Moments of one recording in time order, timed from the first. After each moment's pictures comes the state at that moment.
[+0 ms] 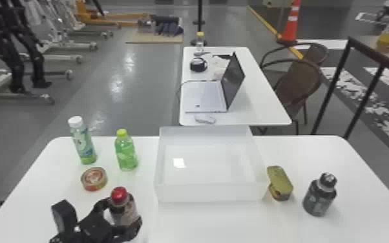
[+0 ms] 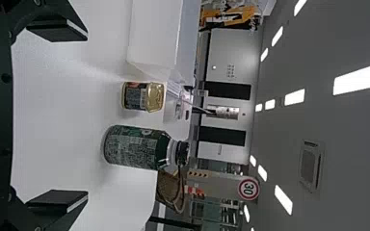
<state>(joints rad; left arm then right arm) 0.06 0.19 0.03 -1.28 0.22 -0.20 -0.72 0.58 0.00 -0.17 -1.56 0.02 -0.58 0.18</state>
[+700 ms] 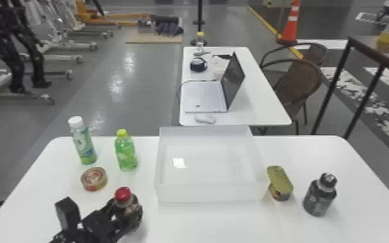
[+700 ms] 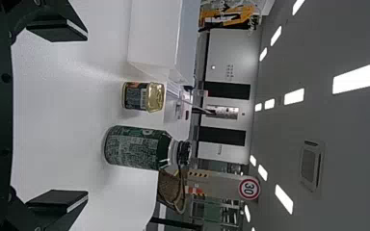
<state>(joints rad) 0.02 0.21 -0.01 -1.22 0.25 -0.22 -0.72 0.57 0.00 -0.17 -1.54 0.01 -0.58 0.18</state>
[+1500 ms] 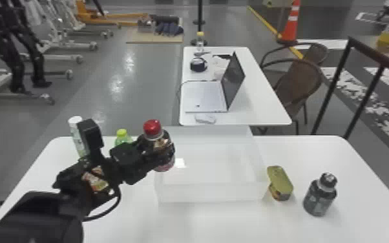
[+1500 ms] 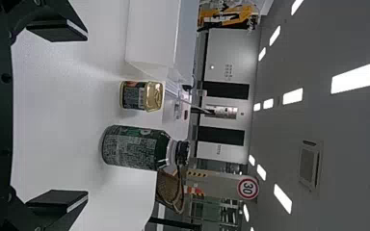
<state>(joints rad) -0.13 0.24 -0.12 -1.62 0.37 0.18 -0.71 0.55 0.00 -0.18 -1.53 0.01 -0.59 0.19</state>
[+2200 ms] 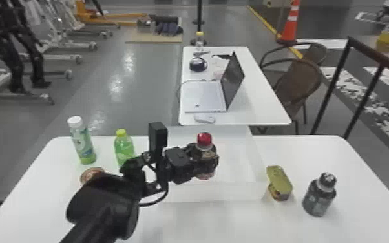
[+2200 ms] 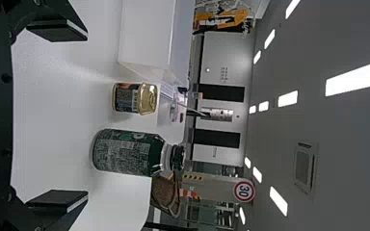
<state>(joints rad) -0.46 0.12 -0.40 -1.05 0.30 -0.03 -0.74 0.50 0.00 -0.17 -1.49 0.01 -0.60 0.20</state>
